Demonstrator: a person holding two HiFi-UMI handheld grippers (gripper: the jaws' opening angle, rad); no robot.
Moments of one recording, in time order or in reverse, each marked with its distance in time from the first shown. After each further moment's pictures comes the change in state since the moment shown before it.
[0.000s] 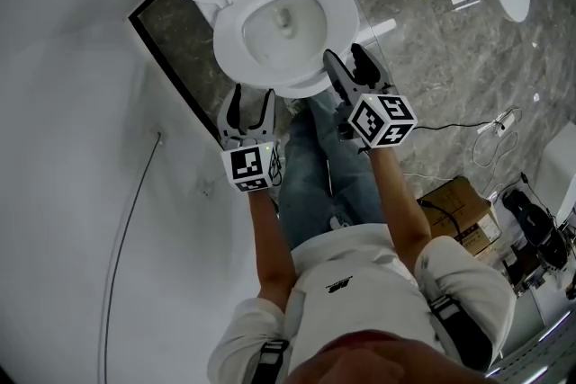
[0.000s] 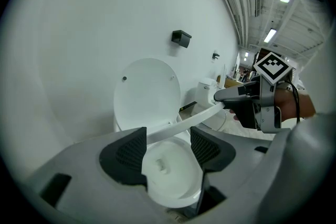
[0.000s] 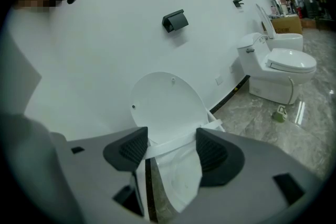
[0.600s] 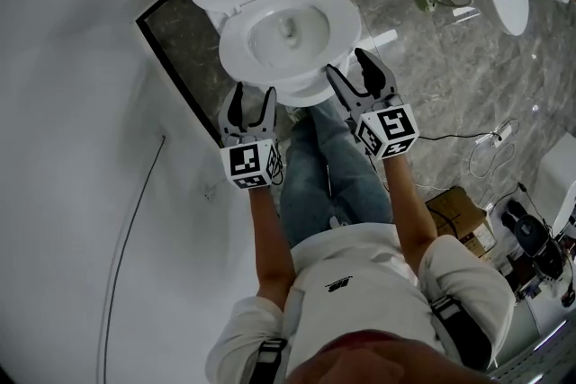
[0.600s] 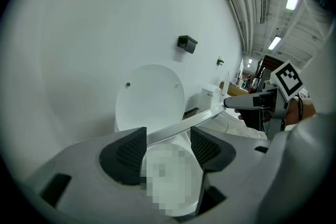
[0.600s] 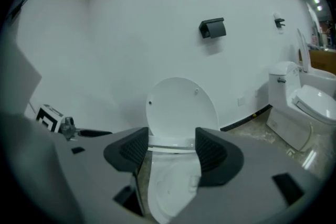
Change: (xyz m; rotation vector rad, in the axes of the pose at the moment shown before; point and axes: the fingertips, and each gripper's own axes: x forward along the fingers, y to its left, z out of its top) left arm 0.010 0.013 0.032 -0.059 -0.033 0.013; right arm -0.004 0.027 0.030 -0.352 -0.007 0.140
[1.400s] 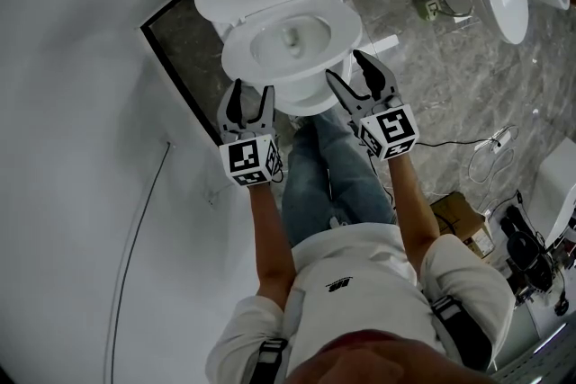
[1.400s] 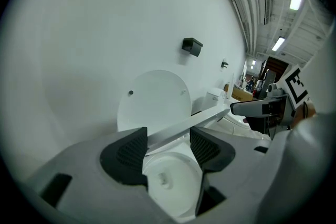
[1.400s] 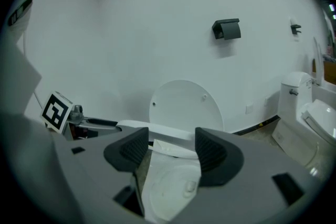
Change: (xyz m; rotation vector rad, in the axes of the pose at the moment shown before) left arm 0.022 0.019 0.033 -0.013 -0.019 0.033; right arm 0.020 0.002 0.022 -0.112 0.020 0.068
